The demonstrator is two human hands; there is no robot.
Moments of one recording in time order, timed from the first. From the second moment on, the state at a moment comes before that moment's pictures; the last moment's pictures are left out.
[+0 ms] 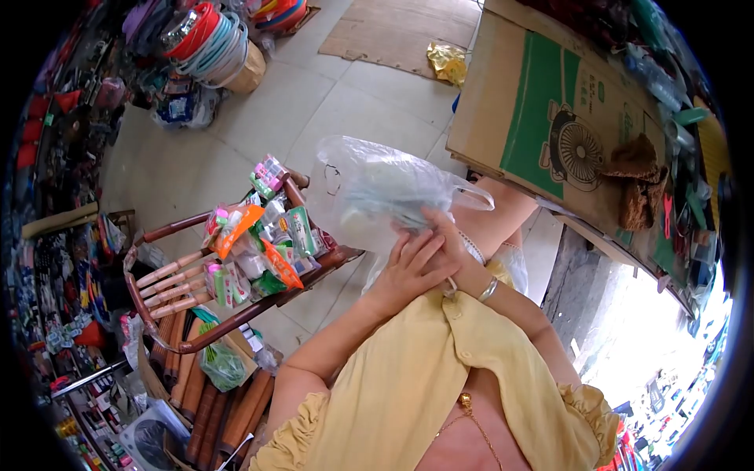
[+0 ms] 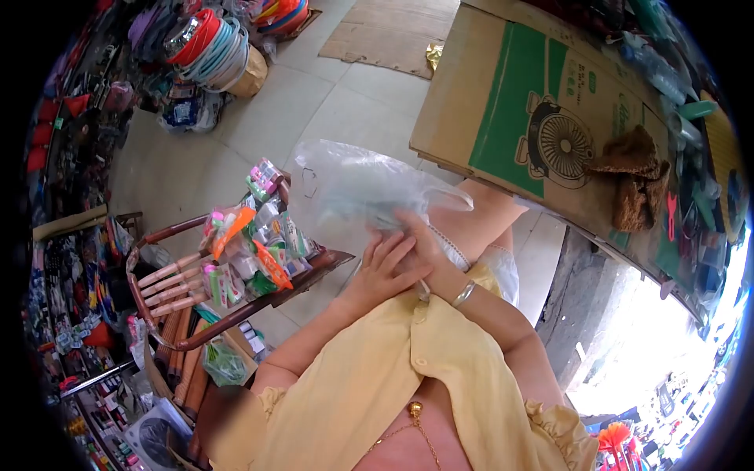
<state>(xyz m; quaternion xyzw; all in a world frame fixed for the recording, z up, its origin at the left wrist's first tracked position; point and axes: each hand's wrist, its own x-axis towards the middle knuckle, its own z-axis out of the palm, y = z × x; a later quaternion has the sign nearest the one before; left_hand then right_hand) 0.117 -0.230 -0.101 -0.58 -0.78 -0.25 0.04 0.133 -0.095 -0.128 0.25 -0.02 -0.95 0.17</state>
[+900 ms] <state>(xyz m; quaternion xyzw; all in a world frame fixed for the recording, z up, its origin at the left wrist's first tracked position) -0.031 -0.327 0.002 -0.16 -0.62 -0.77 -0.06 0.096 -0.040 -0.006 0.29 -0.93 0.07 0.23</state>
